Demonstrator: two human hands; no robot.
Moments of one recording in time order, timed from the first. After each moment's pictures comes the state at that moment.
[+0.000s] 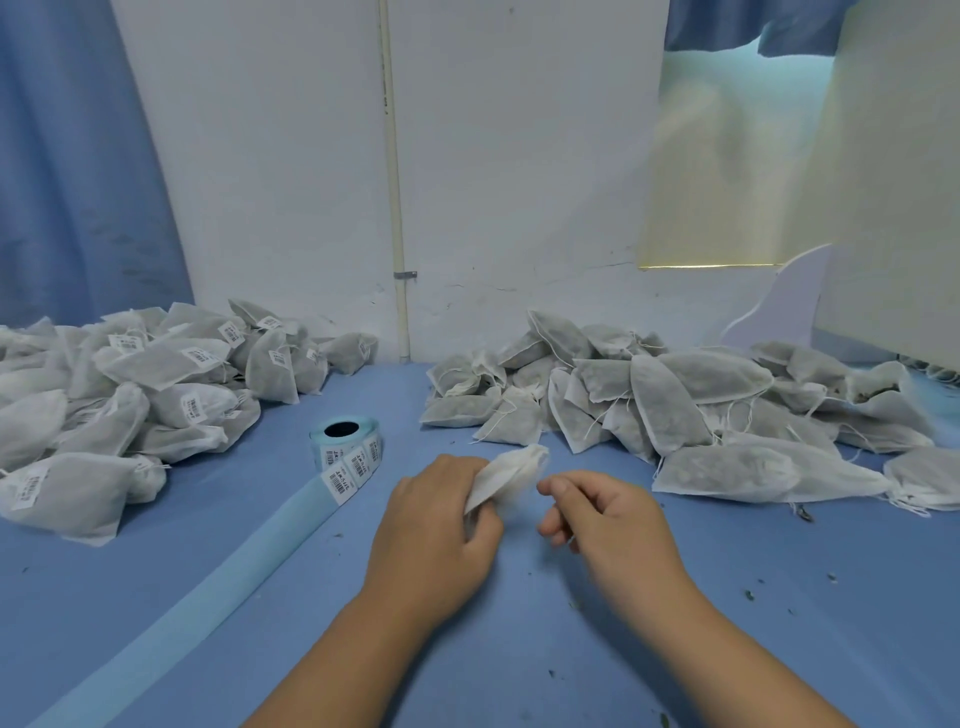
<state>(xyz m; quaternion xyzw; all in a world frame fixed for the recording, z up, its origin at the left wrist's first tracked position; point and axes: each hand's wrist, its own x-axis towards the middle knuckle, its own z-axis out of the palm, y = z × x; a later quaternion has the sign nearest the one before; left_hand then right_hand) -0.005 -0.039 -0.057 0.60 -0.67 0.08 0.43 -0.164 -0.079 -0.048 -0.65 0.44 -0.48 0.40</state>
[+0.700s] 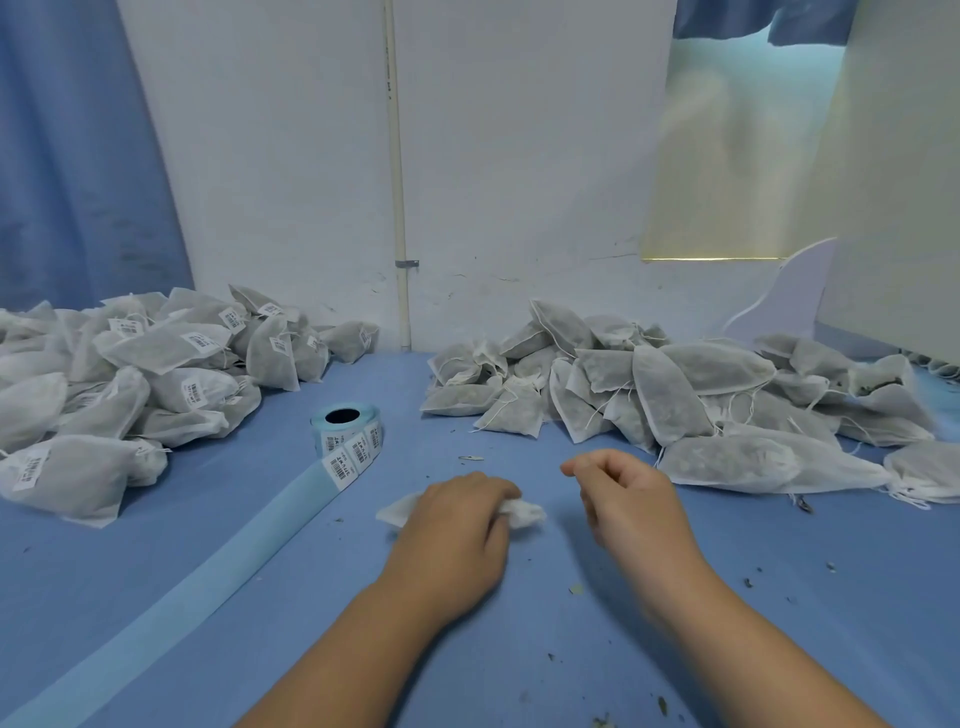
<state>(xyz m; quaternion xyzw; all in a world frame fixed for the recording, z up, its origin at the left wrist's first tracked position) -0.008 -0.050 -0.071 0.60 -0.73 0.04 0.33 -0.173 -0.083 -0.045 -0.59 0.47 -0.50 0.42</state>
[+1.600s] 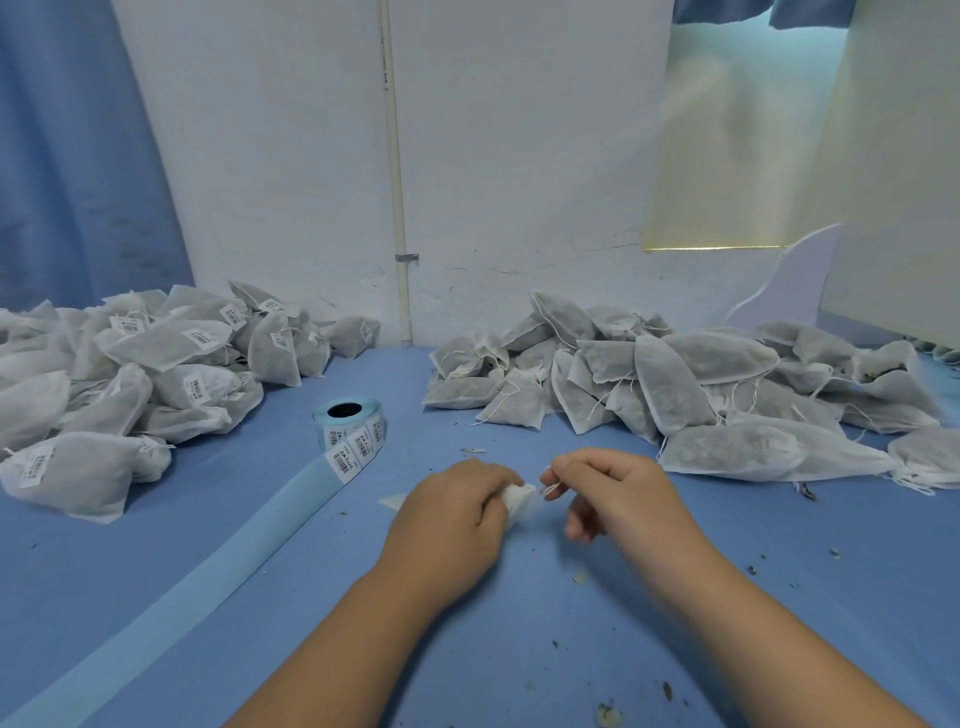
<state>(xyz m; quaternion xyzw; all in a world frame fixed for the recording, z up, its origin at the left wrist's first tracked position) -0.006 -0.043 -0.063 0.60 -0.71 0.01 0.35 -0.176 -0.077 -0.039 -0.64 0.39 -0.45 0.49</state>
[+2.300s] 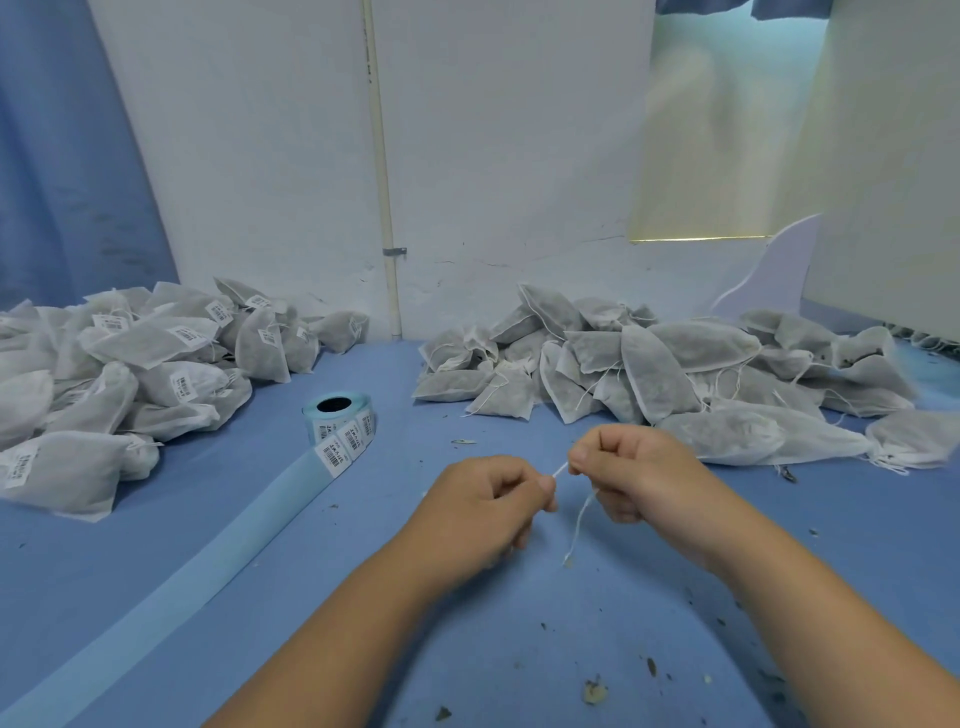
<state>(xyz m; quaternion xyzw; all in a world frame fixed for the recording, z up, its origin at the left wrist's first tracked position) -0.034 -0.026 -0.038 0.55 -0.62 -0.36 0.43 -0.210 -0.087 -0.023 -0.69 0.36 -0.36 0.51</state>
